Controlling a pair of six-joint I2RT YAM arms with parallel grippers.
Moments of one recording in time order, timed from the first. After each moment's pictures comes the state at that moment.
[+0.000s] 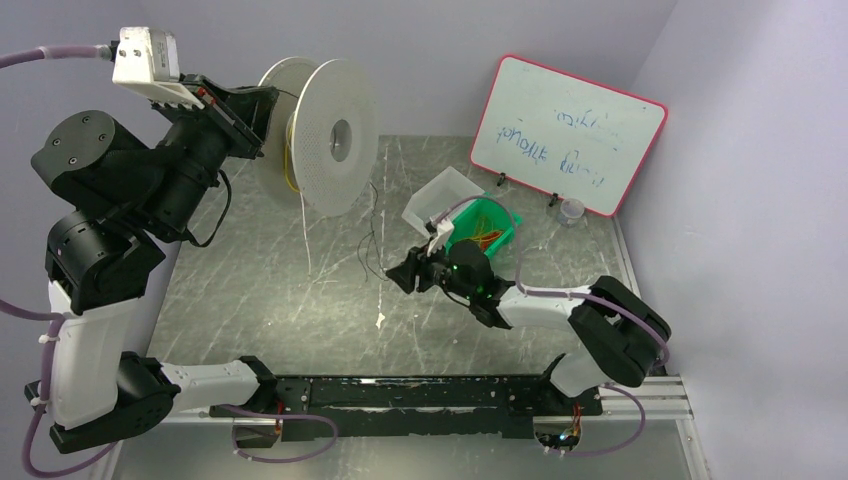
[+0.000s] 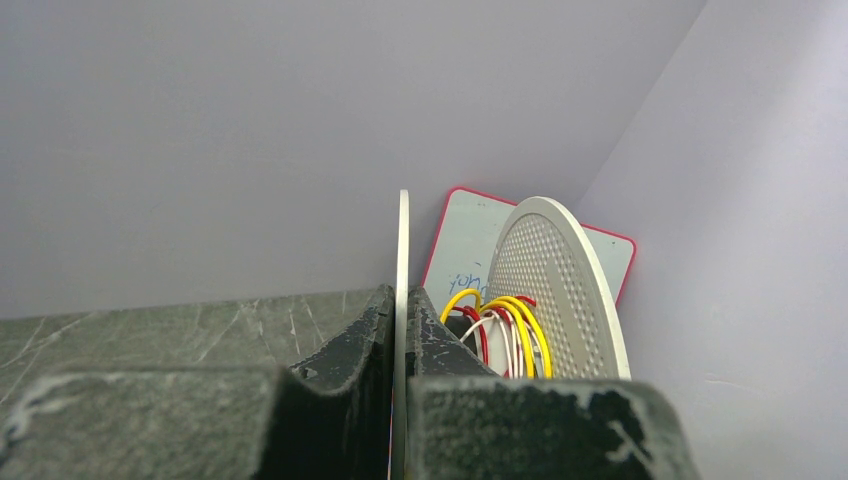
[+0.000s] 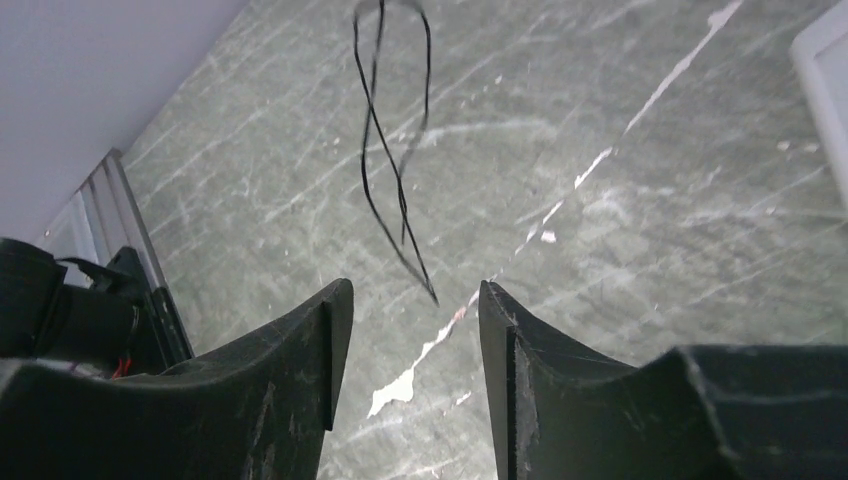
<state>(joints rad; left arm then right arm) -0.76 1.17 2.08 -0.68 -0.42 -0.24 0.83 1.48 0.53 0.70 -0.15 0.44</state>
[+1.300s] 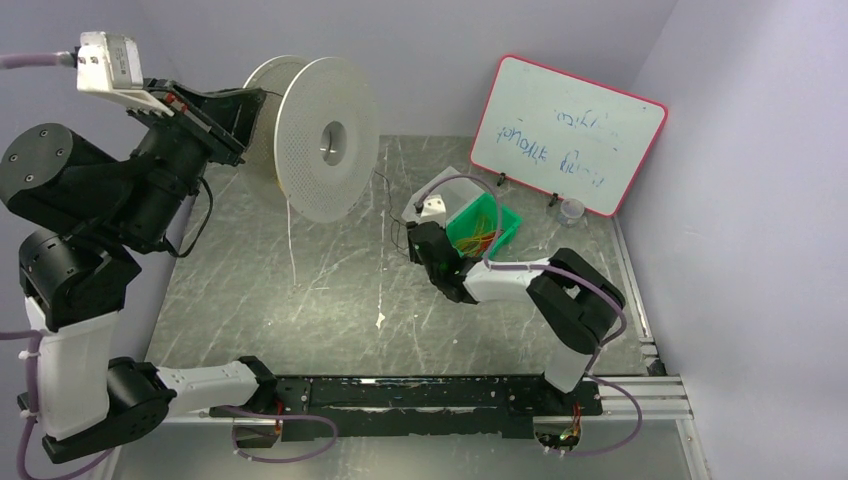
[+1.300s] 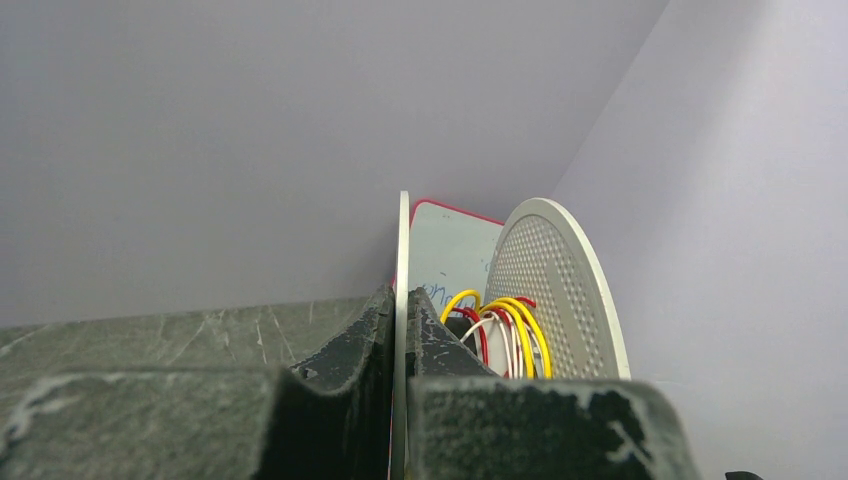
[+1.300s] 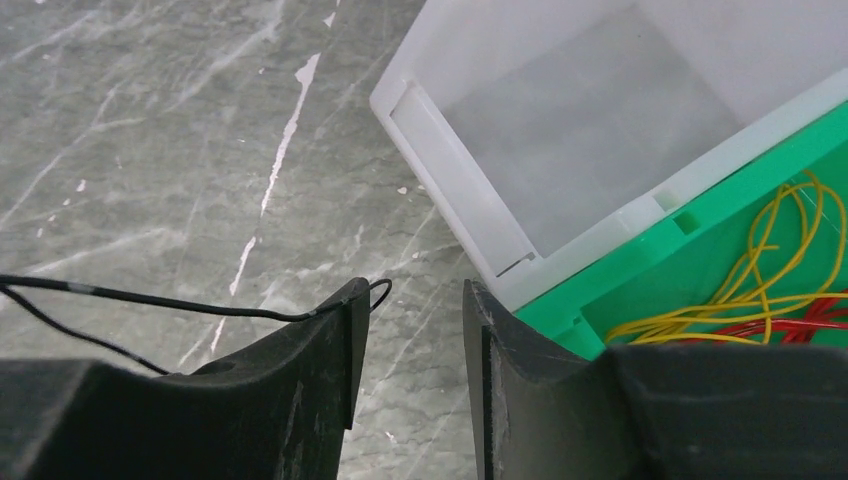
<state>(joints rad) -0.76 1.14 2.10 -0.69 -0.37 -0.29 0.85 1.73 0.84 0.41 0.54 0.28</state>
